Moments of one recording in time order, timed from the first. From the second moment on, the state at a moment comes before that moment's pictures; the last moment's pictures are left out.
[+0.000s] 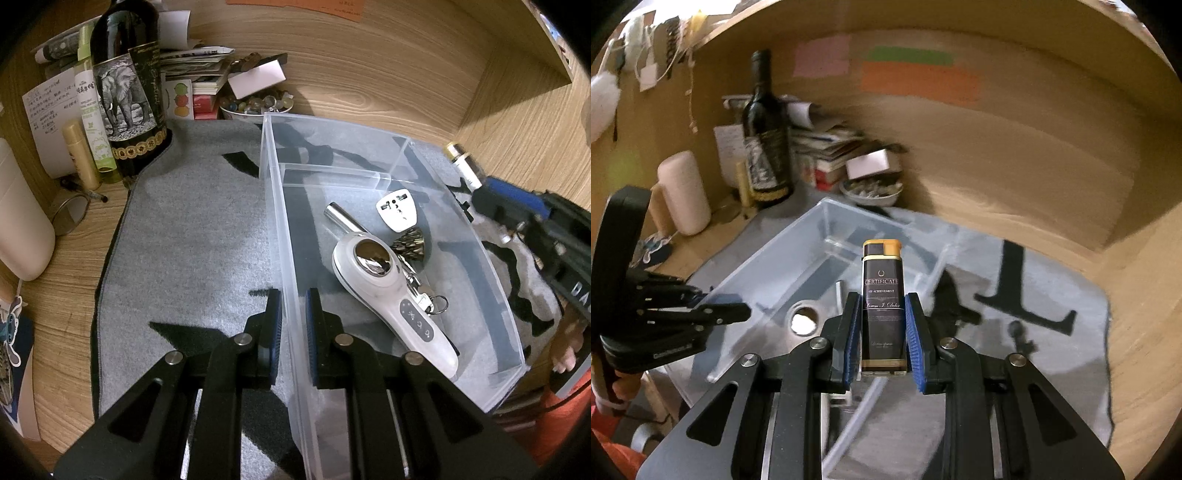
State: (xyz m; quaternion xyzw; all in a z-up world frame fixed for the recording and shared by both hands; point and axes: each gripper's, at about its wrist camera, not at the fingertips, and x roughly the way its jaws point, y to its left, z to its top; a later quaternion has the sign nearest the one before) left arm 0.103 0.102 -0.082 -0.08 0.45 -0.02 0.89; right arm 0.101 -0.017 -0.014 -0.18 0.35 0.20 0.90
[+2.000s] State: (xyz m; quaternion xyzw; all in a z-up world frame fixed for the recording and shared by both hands) left arm 0.103 0.102 -0.082 -0.08 0.45 -0.02 0.89; right arm 0.197 -0.134 -0.033 -0.10 0.41 0.01 0.91
